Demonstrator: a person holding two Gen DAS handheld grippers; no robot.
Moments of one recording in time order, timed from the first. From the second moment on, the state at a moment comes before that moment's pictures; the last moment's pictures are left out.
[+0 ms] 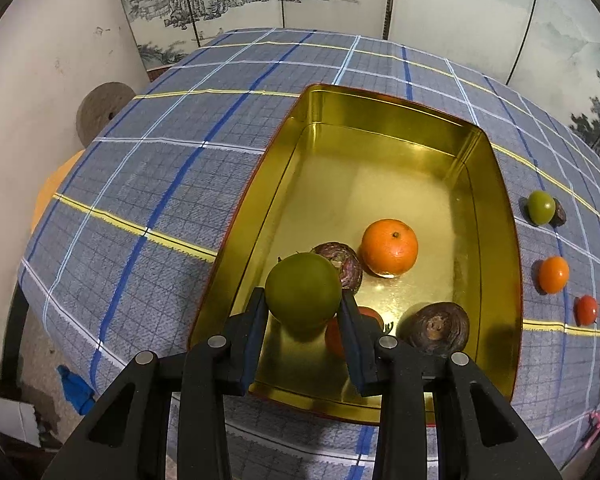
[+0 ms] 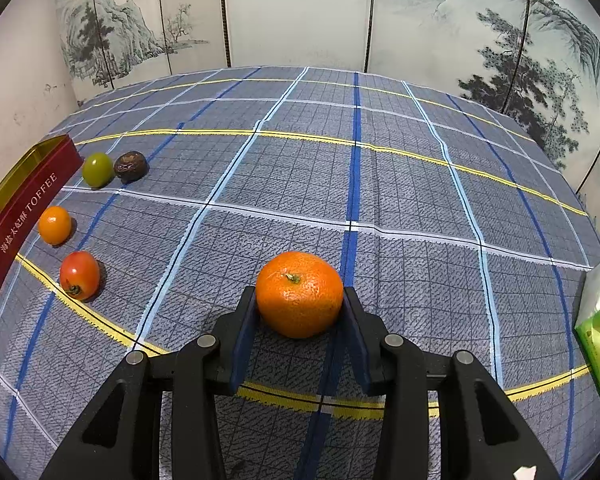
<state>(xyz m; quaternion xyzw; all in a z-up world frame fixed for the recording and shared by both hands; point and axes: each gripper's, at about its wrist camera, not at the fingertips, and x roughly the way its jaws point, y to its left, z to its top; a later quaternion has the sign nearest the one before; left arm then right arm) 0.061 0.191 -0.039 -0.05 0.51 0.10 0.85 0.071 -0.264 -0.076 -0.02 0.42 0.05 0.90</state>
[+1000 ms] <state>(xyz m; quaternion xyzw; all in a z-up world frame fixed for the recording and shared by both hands) 0.058 0.203 -0.042 -0.05 0.51 0.12 0.85 0.073 -0.262 -0.073 -0.02 0.44 0.04 0.90</state>
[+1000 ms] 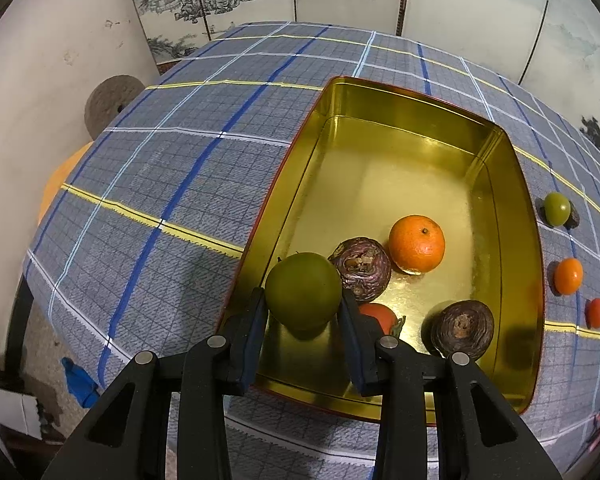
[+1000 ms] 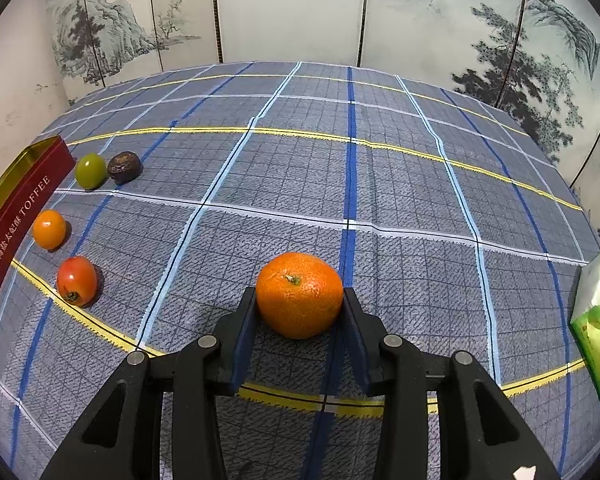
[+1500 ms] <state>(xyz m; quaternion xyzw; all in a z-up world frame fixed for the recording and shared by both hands) 0.058 0.202 -0.041 -0.06 0.51 0.11 0.85 0.074 -0.252 -0.068 -0.03 0.44 0.03 0.90</state>
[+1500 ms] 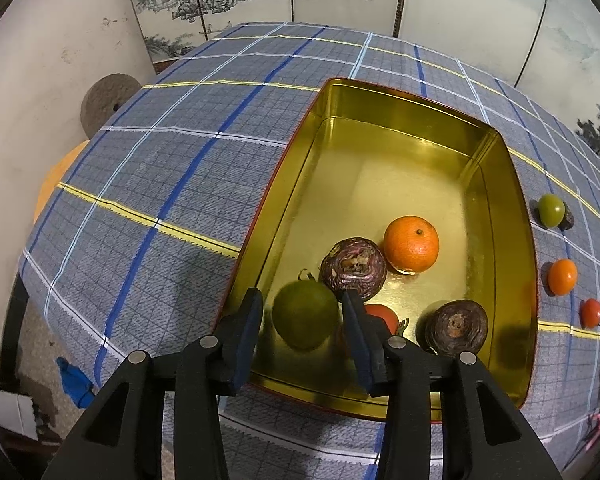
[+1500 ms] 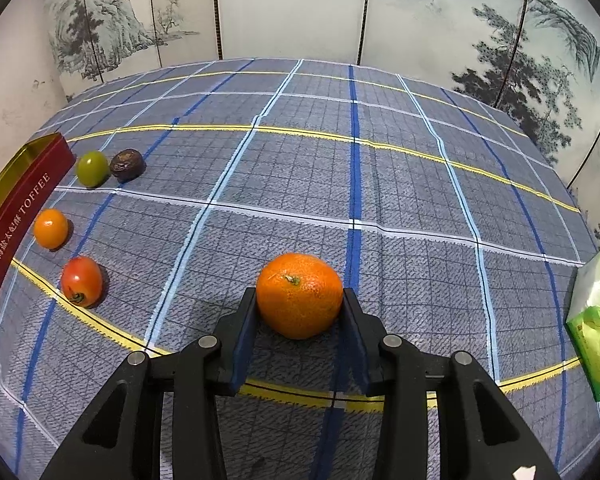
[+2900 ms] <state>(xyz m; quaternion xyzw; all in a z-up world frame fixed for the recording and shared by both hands) -0.006 0.226 0.007 -0.07 0.42 0.14 0.90 0.053 -0.063 0.000 -0.10 0.38 0.23 0.89</state>
